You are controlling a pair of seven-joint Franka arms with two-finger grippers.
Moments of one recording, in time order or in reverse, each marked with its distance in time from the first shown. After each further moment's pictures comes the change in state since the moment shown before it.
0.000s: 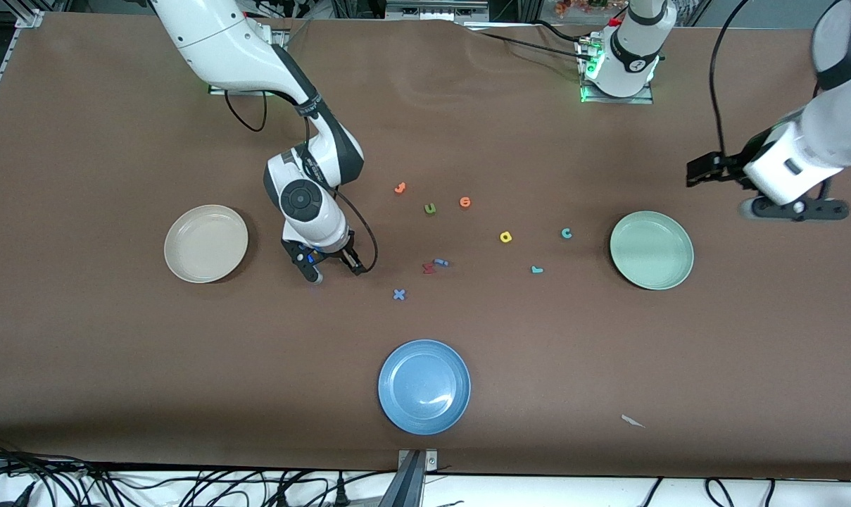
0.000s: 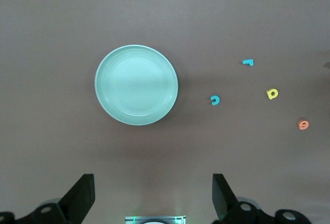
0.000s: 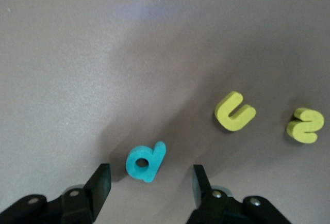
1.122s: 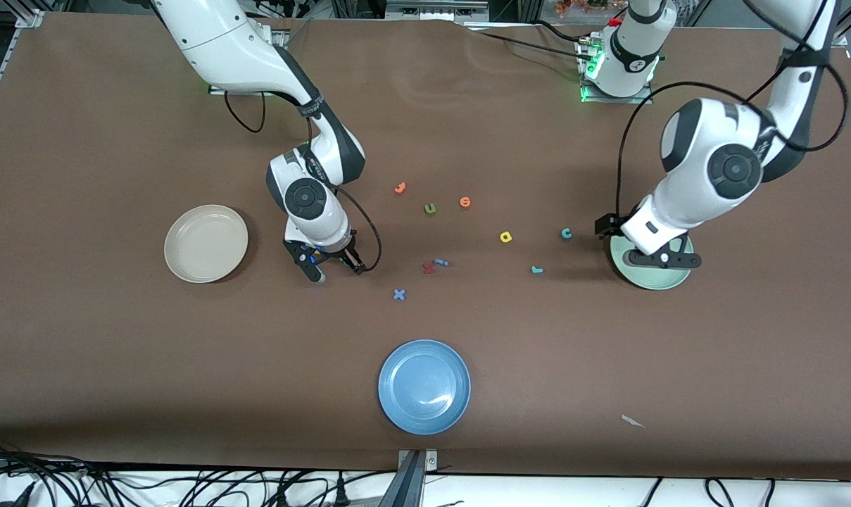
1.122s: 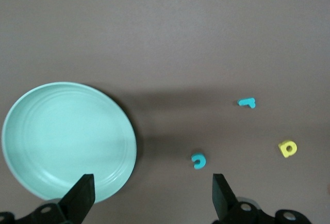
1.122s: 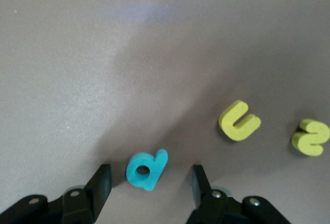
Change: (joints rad) left arm -0.117 0.148 -0.005 -0.345 0.000 0.614 -0.098; right arm 0.004 0.007 -0.008 -0.002 -0.047 0.021 -0.002
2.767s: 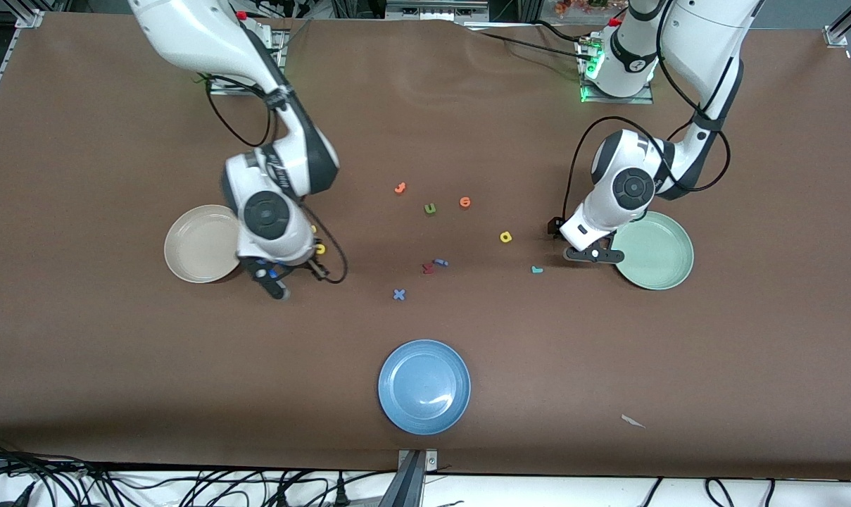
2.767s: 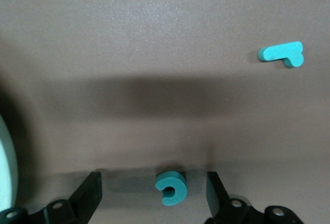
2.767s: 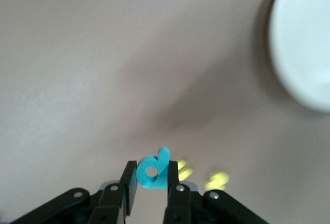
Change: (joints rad) left arm -0.105 0.190 -0.001 -0.215 0.000 0.370 -0.090; right arm -0.004 -0.106 -0.159 0.169 -0.011 -0.445 -0.291
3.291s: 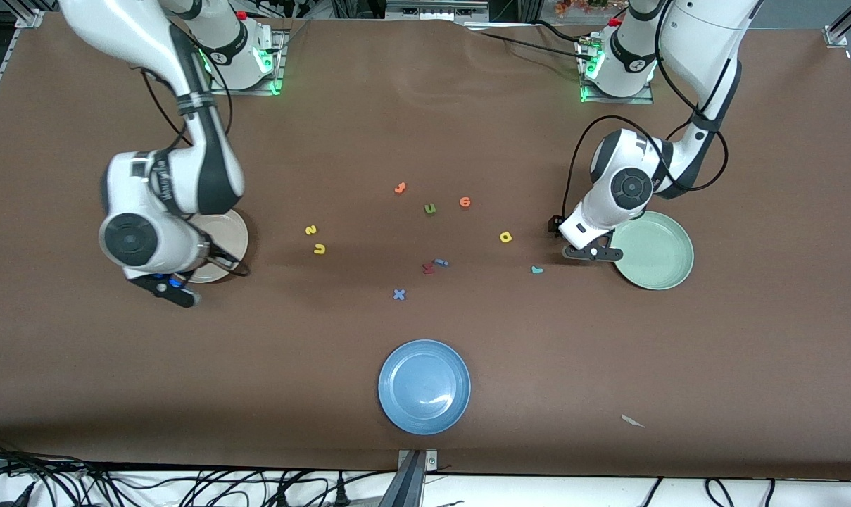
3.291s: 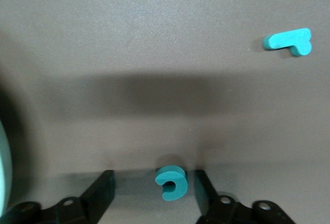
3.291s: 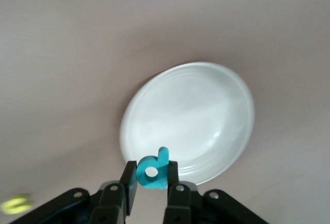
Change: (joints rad) left arm -0.004 -0.001 0.000 -0.011 0.000 0.000 -0.002; right arm -0.025 -0.054 -0.280 -0.050 0.045 -0.183 -0.660
